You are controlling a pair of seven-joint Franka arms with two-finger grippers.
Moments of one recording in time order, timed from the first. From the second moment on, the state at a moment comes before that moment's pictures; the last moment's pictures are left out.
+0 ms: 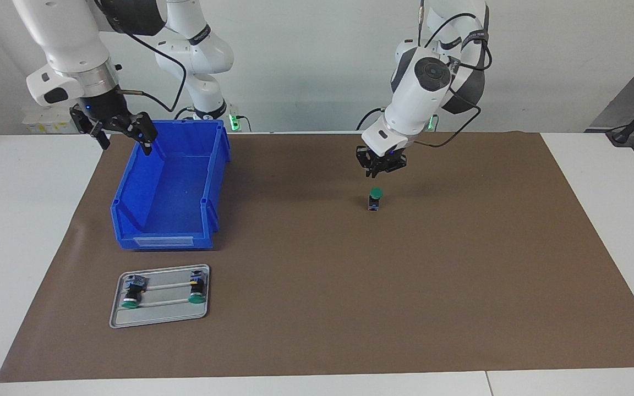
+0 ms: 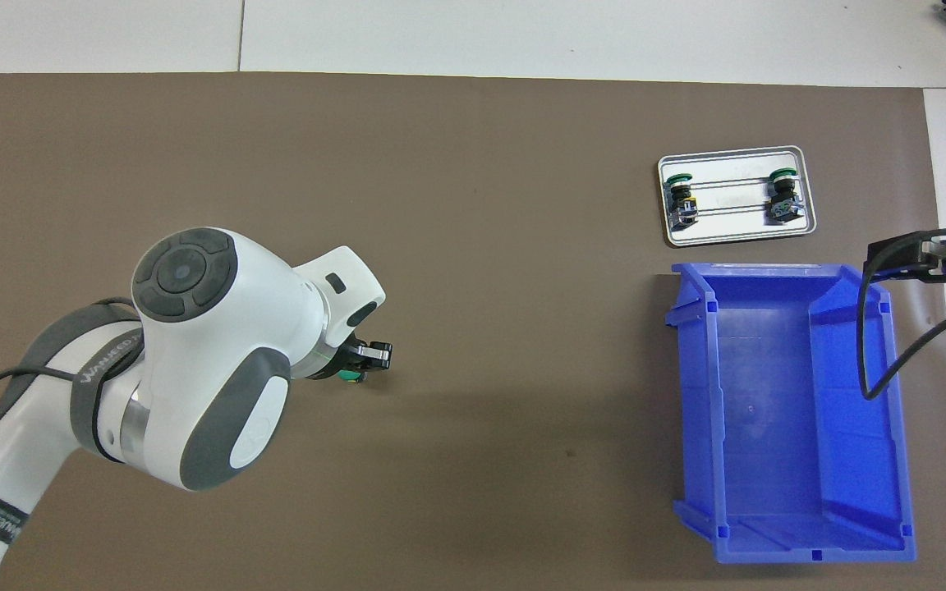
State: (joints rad) left arm -0.32 -0.01 -0.20 -2.05 -0.21 1.99 -0.25; right arm -0.02 -0.07 0.00 -1.67 -0.06 1.62 0.16
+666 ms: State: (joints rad) left arm -0.28 -0.02 -0.18 -2.16 -0.18 2.15 -0.27; right arm -0.02 -0.07 0.00 -1.67 -0.06 1.62 0.16
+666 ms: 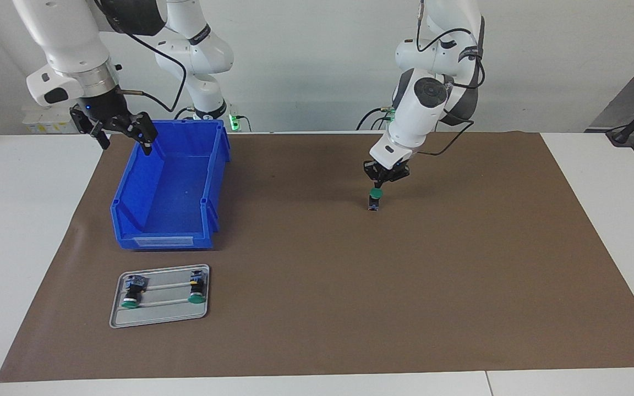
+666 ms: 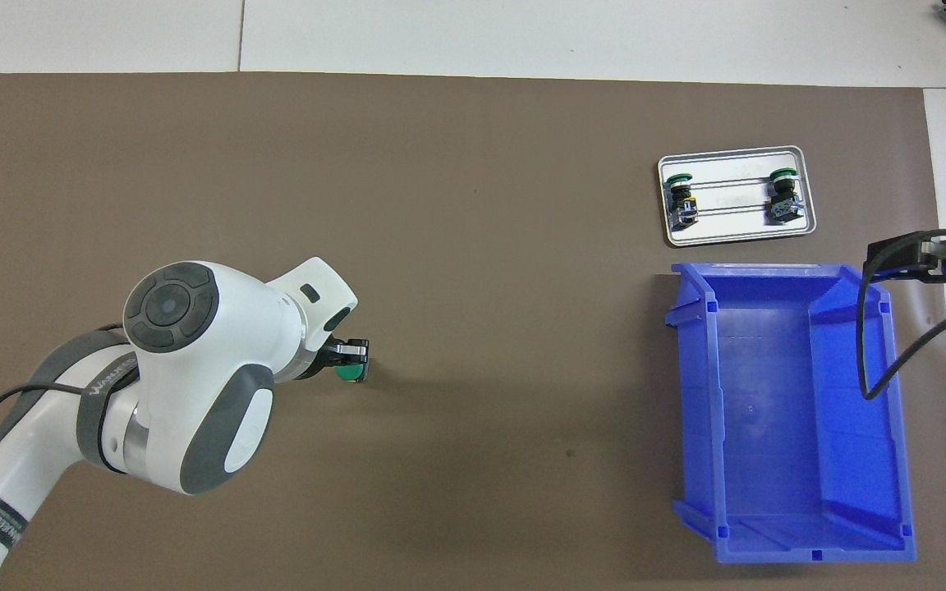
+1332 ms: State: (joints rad) left arm -0.27 -0.02 -0.19 -2.22 -0.17 2.25 -0.27; right arm -0.02 -0.07 0.00 -1.67 -0.06 1.62 0.16
